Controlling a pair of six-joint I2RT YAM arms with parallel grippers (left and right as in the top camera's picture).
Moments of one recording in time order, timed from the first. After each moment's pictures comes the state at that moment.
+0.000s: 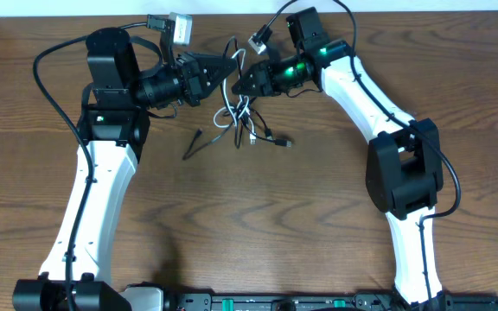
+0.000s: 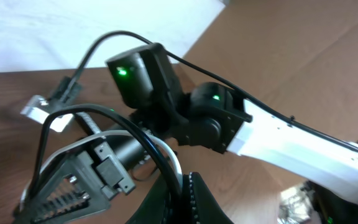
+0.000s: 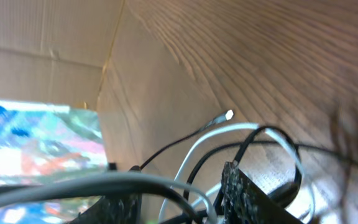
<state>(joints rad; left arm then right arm) -0.04 1.46 1.23 -0.11 1.04 -0.38 0.39 2.33 2.00 -0.65 -0.99 0.30</state>
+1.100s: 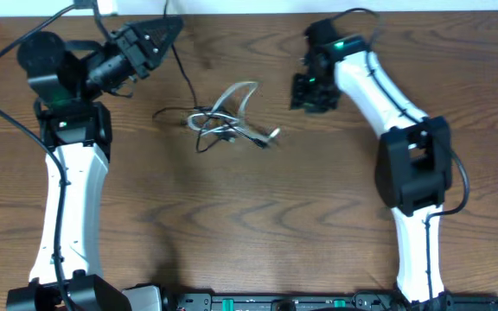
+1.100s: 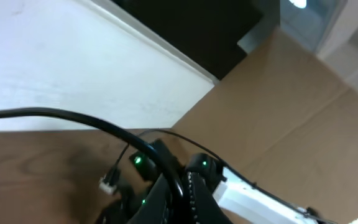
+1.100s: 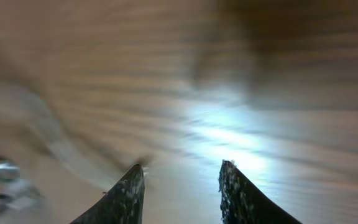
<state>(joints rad) 0.17 1.45 1.22 0.35 1.10 -0.88 0.30 2.33 2.00 -1.05 -0.30 0.45</state>
